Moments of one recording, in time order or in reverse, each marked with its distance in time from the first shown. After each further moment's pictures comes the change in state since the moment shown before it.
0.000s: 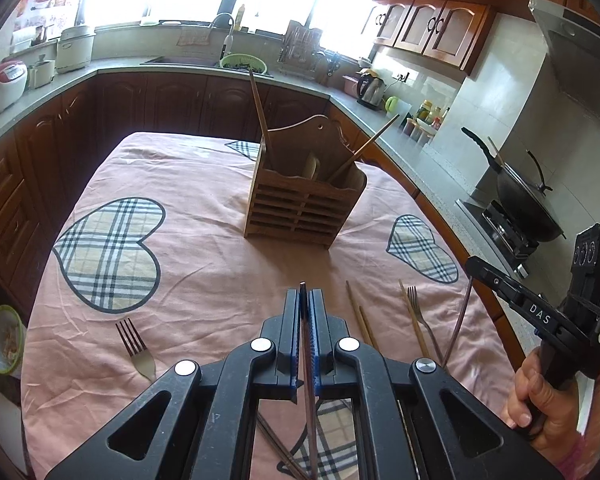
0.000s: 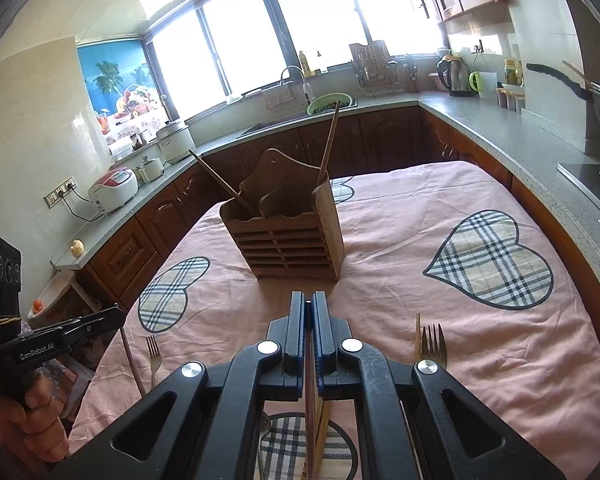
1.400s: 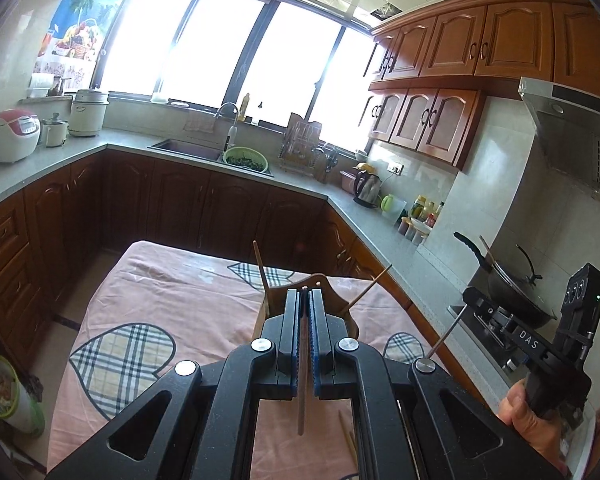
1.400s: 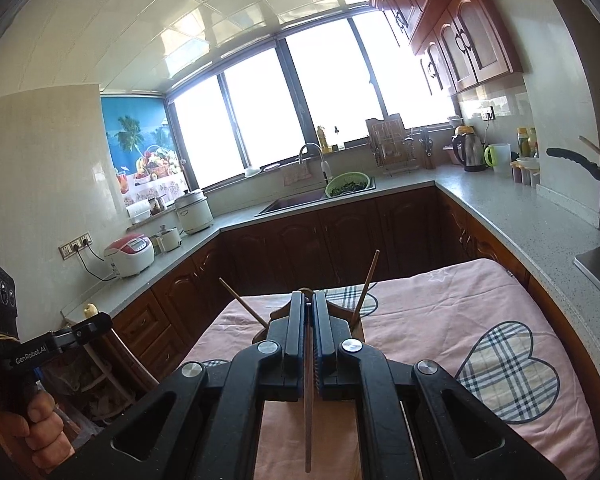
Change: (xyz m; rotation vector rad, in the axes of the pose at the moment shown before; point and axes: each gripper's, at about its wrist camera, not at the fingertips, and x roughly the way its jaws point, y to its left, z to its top) left arm -0.029 0.025 0.071 -0.003 -0.316 -0.029; right arm -0.010 0.028 0.099 -0.022 -0.270 0.050
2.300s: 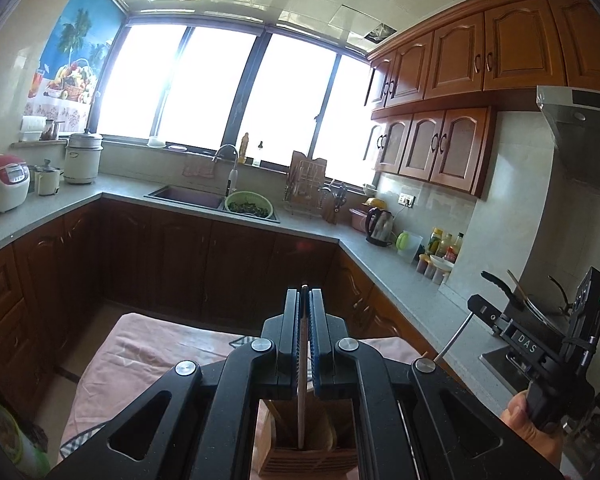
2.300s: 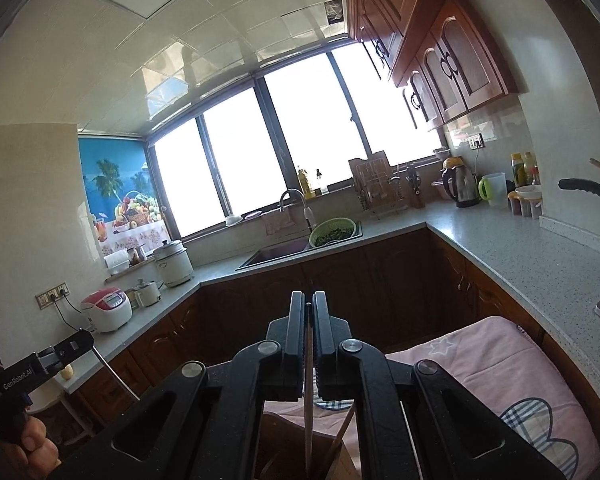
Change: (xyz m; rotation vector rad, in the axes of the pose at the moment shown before) left arm 0.138 0.006 0.028 0.067 -0.130 0.042; right arm 0.091 -0.033 0.060 0.048 -0.149 -0.048
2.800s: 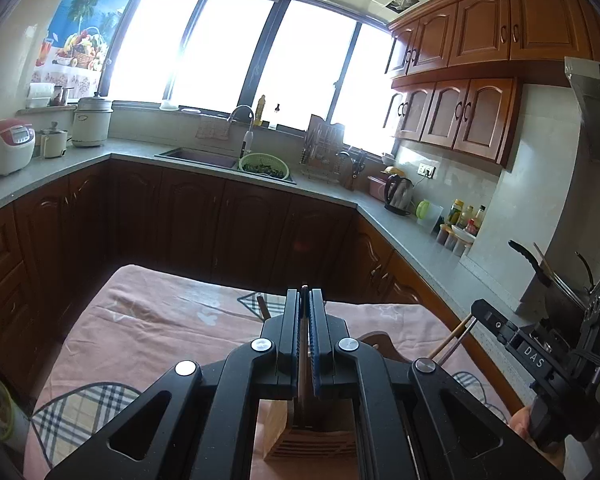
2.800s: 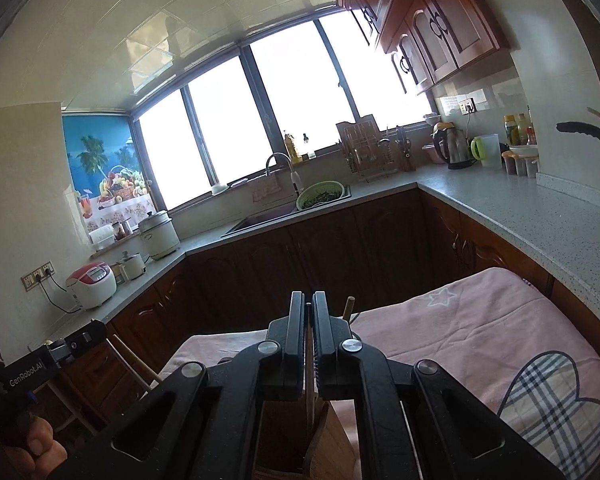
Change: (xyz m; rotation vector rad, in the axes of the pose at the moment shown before) left arm 0.077 0.008 -0.045 -0.035 0.103 0.047; right arm 0.037 -0.017 -0.067 0.021 0.097 -0.039
